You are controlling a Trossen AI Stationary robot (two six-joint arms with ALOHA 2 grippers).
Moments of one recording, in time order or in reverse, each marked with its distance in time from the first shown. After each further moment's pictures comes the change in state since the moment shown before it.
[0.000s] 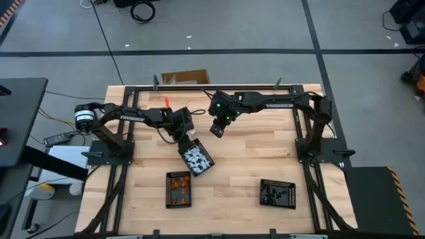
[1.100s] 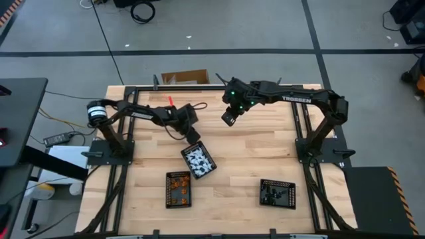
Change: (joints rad) left arm 0.061 0.150 0.015 0.215 -0.135 -0.064; right arm -0.102 -0.181 -0.068 -0.128 0.063 0.023
